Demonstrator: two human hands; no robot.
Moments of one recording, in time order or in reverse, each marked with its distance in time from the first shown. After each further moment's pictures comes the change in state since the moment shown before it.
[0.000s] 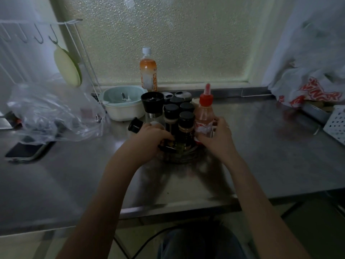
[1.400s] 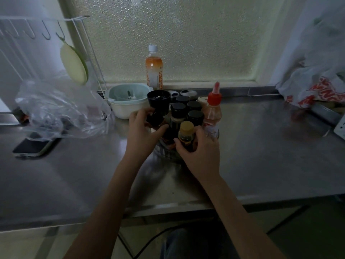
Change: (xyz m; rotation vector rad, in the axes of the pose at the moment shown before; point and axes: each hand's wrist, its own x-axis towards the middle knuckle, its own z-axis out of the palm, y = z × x) left_hand 0.004 -0.019 0.027 -0.685 0.769 -0.234; right_hand -0.054 -0.035 0.044 -0.147 0.176 -0.420
